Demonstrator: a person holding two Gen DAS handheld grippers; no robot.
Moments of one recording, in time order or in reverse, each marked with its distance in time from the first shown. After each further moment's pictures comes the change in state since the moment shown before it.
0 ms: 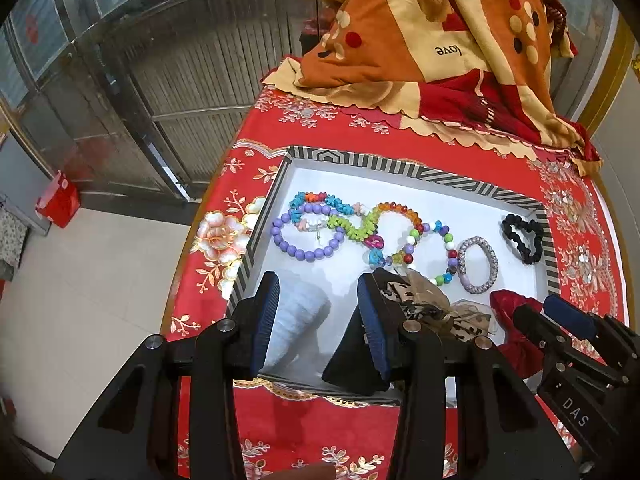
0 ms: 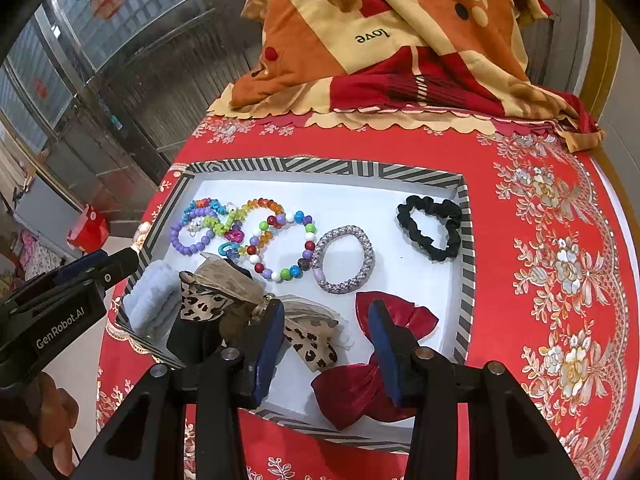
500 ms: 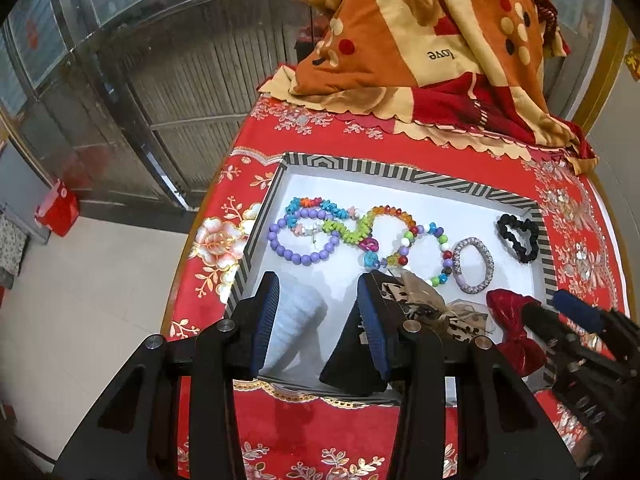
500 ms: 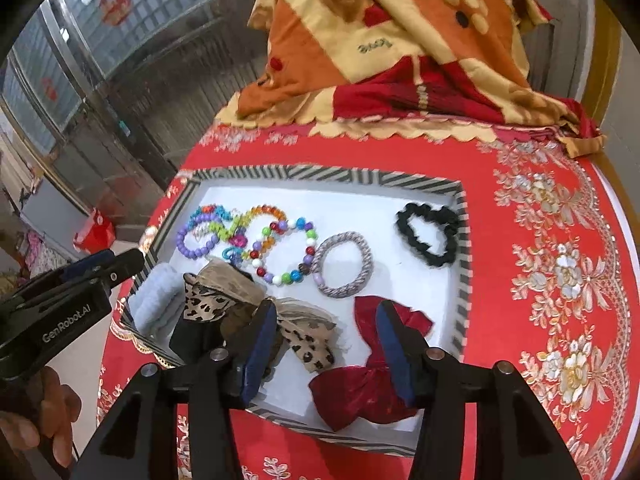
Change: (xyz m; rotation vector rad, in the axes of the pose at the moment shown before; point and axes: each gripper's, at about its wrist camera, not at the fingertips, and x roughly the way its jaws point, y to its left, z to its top) left arm -0.005 -0.004 -0.004 0.023 -0.040 -0.004; right arm -0.015 -0.017 -0.005 0.007 -0.067 0.030
